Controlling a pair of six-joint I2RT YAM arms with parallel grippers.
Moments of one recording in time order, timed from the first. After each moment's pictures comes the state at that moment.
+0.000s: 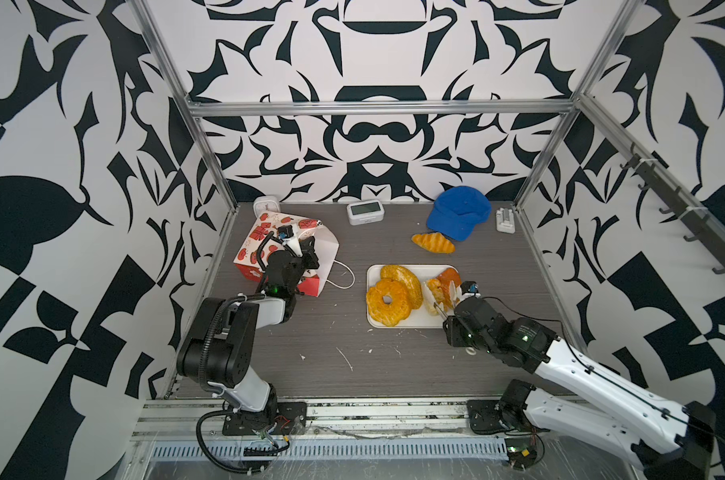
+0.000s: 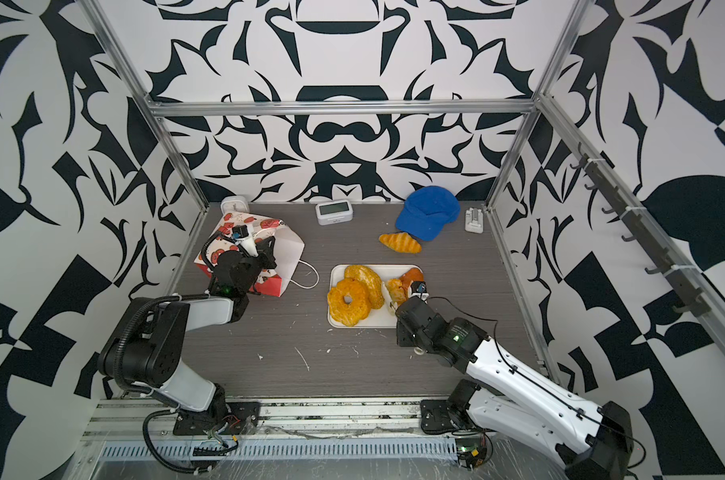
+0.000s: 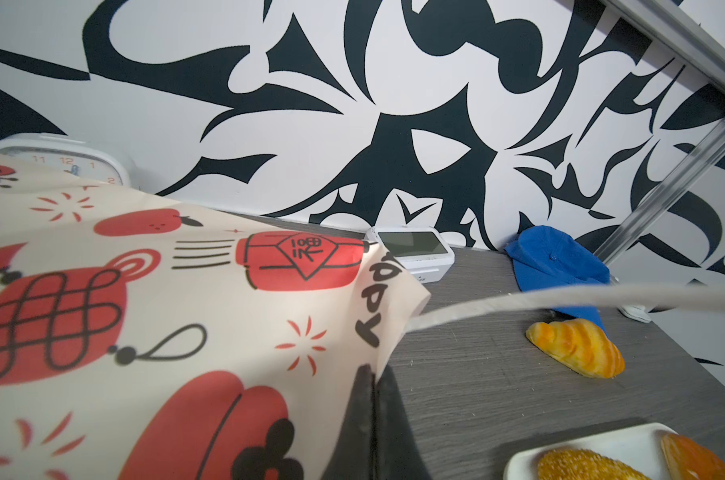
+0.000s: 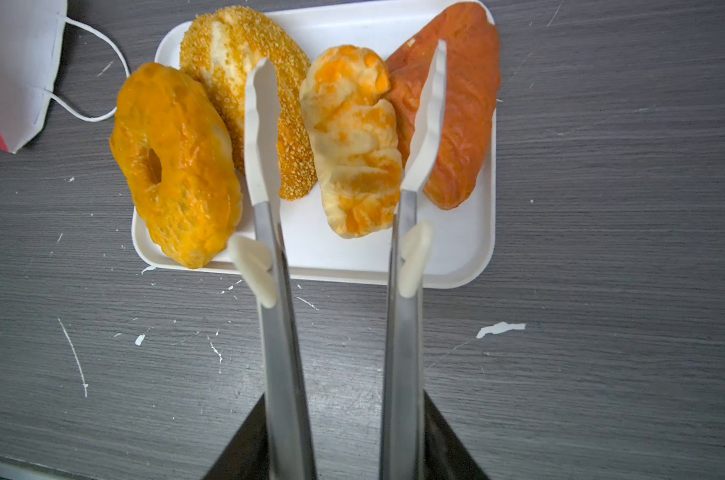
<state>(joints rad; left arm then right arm) -0.19 1.60 0.59 0.92 0.13 -0.34 0.81 0.85 0.71 -0.86 0.25 0.74</state>
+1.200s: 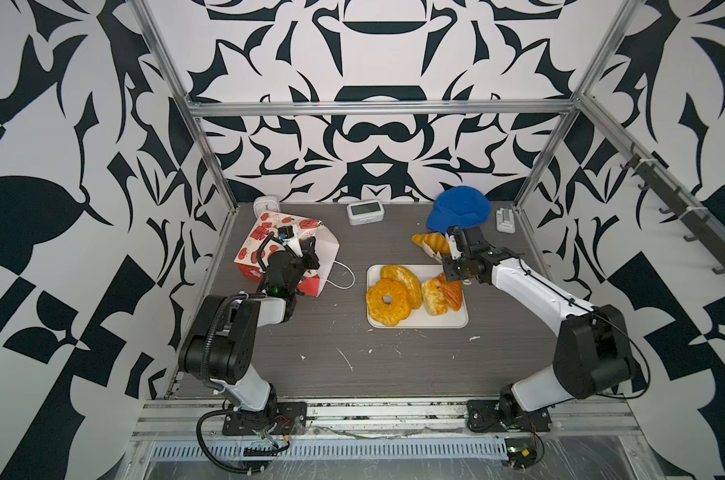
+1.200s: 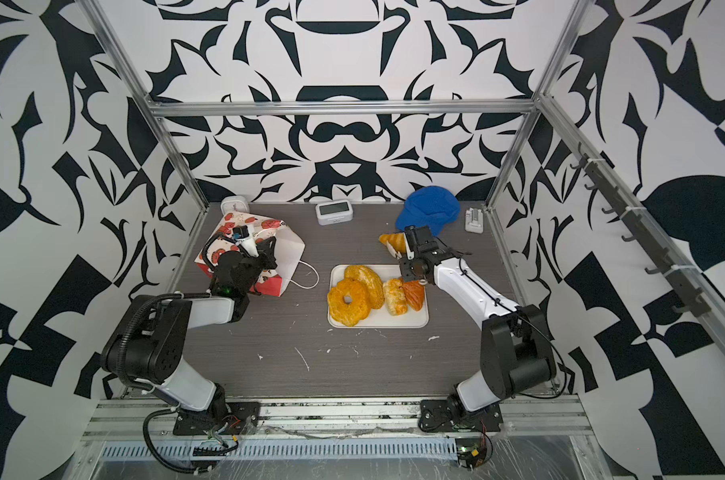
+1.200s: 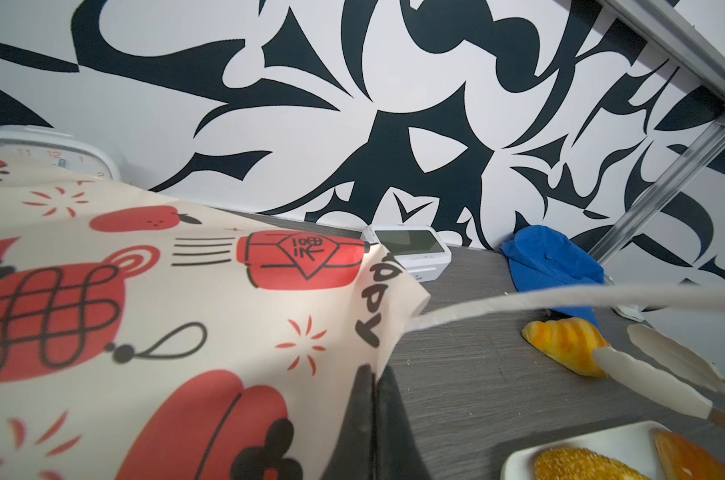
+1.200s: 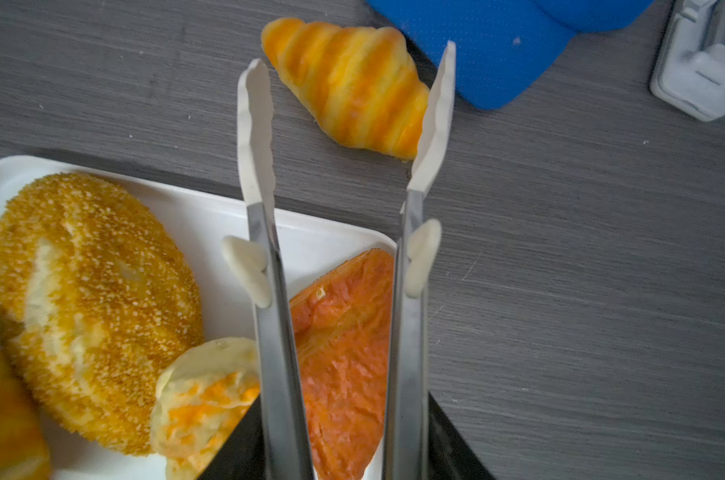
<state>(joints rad) -0.18 1.63 0.59 0.95 0.15 -0.35 0.30 1.53 1.11 -0.57 0.11 0.06</state>
